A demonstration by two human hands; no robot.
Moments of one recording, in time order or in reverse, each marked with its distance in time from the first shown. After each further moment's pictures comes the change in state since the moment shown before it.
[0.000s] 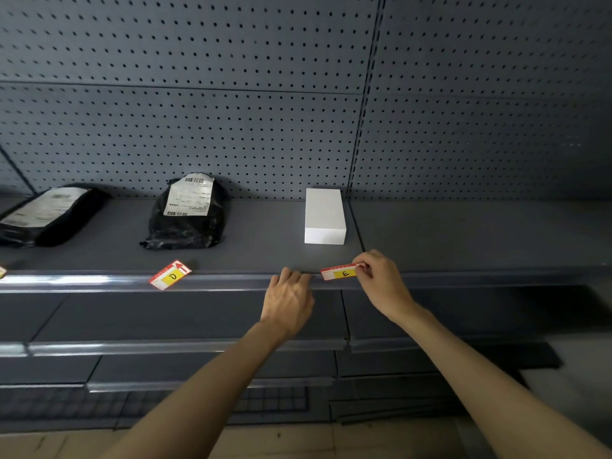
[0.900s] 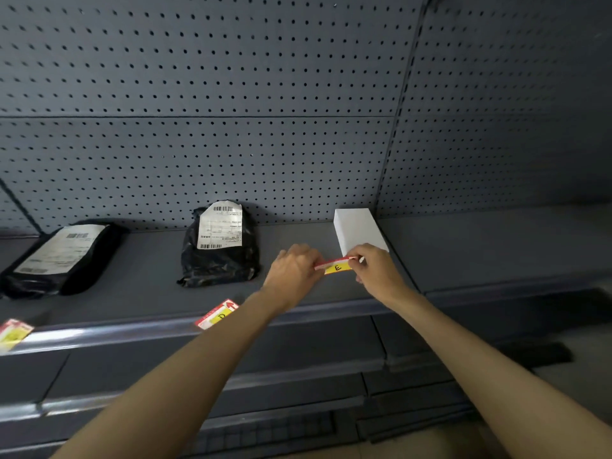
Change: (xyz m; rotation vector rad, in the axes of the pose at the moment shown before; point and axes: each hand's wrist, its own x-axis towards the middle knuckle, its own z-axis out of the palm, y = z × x) left_hand 0.067 -0.123 -0.071 -0.247 0.017 0.190; right_hand 0.074 -0.104 0.056 0.050 0.034 0.064
